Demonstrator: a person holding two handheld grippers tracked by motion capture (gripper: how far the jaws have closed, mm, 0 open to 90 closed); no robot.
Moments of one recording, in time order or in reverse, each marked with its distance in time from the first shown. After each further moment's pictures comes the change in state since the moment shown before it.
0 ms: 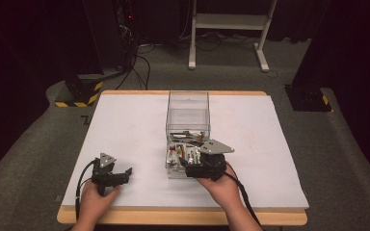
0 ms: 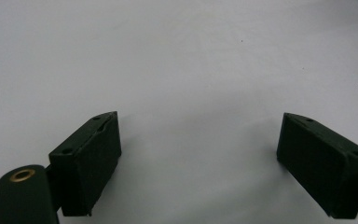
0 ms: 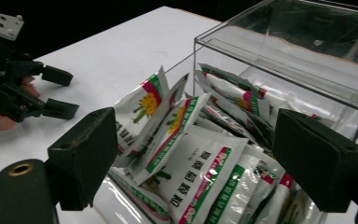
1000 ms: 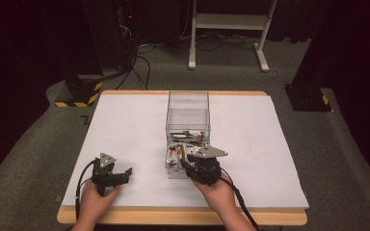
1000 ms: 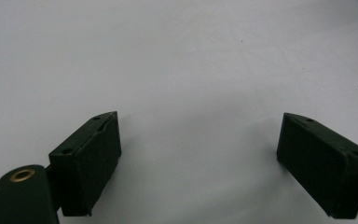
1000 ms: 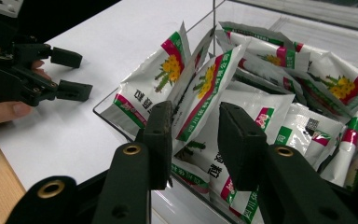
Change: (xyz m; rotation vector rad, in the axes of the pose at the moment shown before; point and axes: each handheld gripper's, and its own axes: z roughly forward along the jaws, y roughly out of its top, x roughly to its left) left arm 0.000 0.000 0.000 0.001 -0.001 0.000; right arm 0.014 -0.013 0.010 0.099 0.020 0.091
